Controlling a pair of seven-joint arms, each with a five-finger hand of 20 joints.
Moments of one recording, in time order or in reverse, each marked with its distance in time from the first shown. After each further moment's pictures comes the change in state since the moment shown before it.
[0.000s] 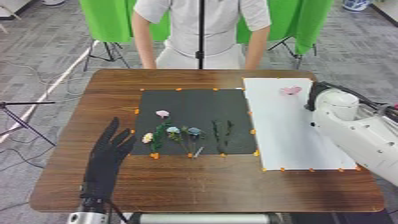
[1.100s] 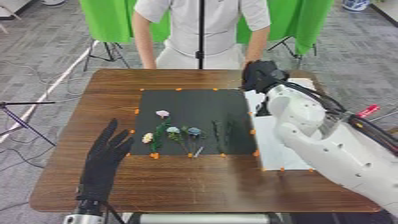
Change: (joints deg) left arm 1.8 1.7 -0.8 -1.2 -0.4 0.8 0.4; right arm -4.4 -5.7 -0.3 -22.7 -7.7 12.6 -11.2
